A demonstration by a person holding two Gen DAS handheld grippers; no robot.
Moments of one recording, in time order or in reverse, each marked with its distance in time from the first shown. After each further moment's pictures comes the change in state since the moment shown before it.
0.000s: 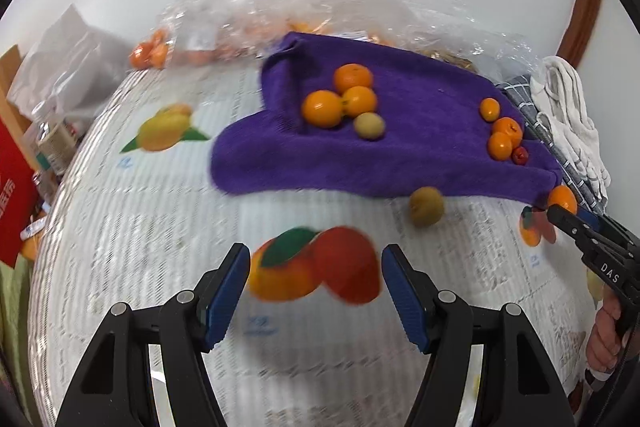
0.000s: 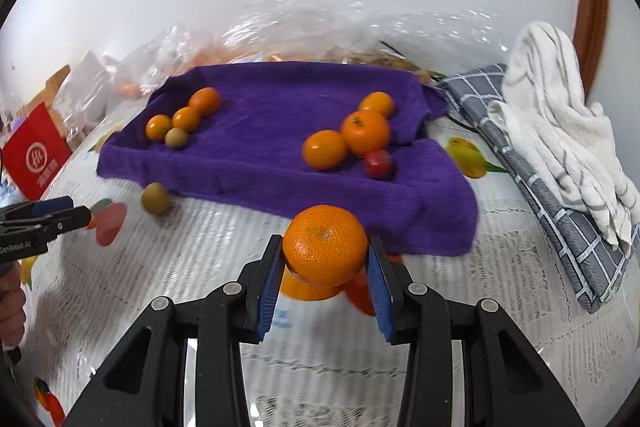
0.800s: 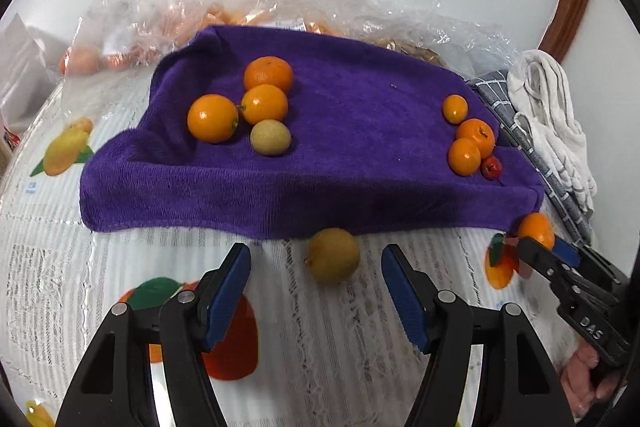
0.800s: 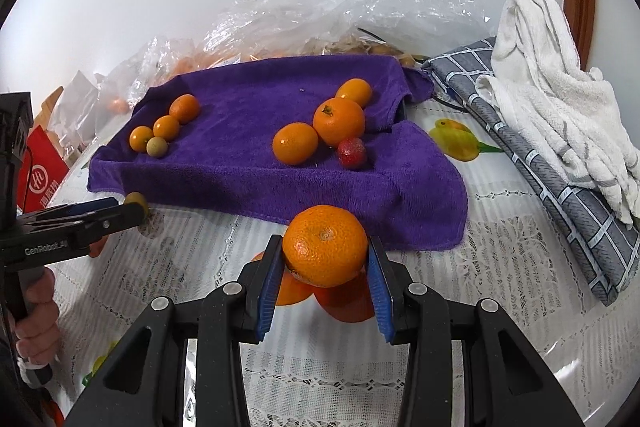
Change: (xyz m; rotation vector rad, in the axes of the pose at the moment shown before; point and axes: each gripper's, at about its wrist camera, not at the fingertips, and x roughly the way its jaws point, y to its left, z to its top) left arm 0.044 -0.057 0.015 0.011 -0.006 -0.091; right arm 0.012 -0.017 -0.004 0.055 0.011 0.024
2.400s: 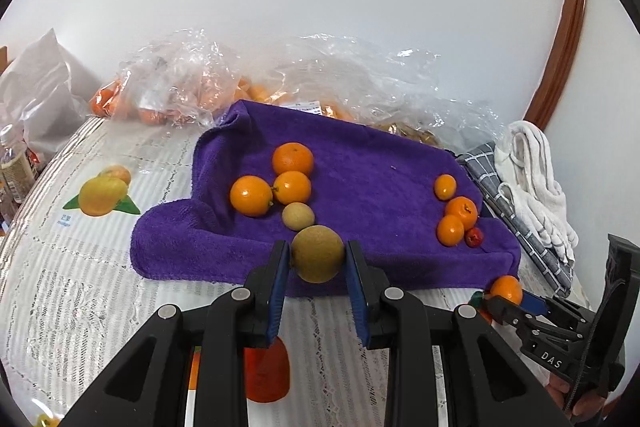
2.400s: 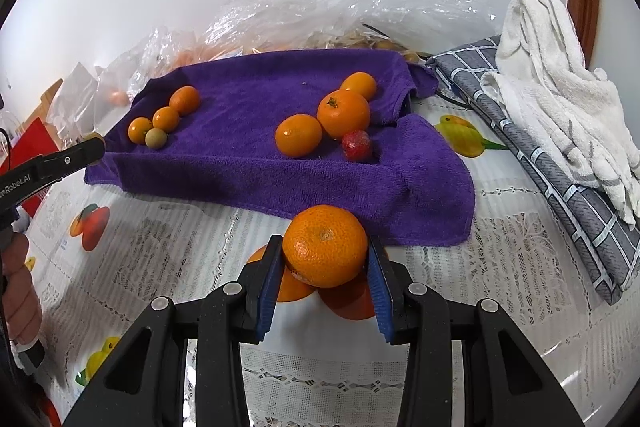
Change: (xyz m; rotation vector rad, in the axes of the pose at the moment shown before) left arm -0.041 0.029 0.009 -0.079 -0.231 -0.044; right arm 0.005 0.001 -0.005 -0.010 -0.001 0.002
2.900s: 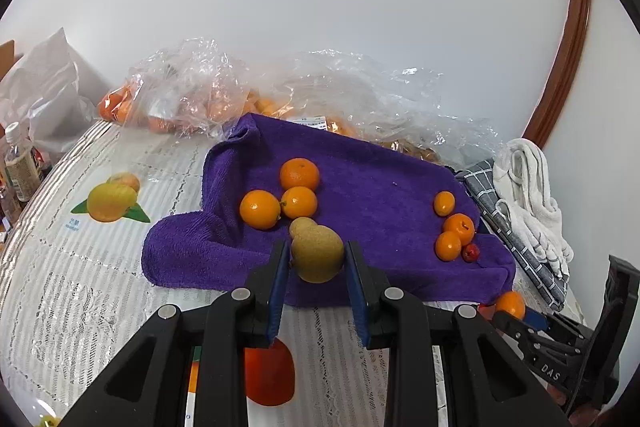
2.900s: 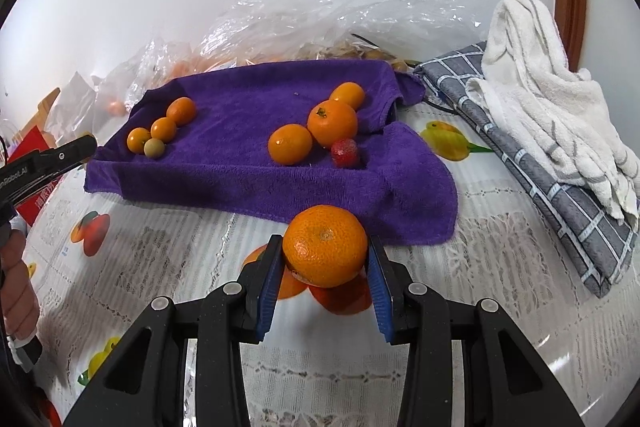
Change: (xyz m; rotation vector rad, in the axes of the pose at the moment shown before) left arm -0.009 0.007 0.006 -0.033 -0.035 -0.011; right arm -0.011 -0.002 -0.006 0.018 -0.024 -0.019
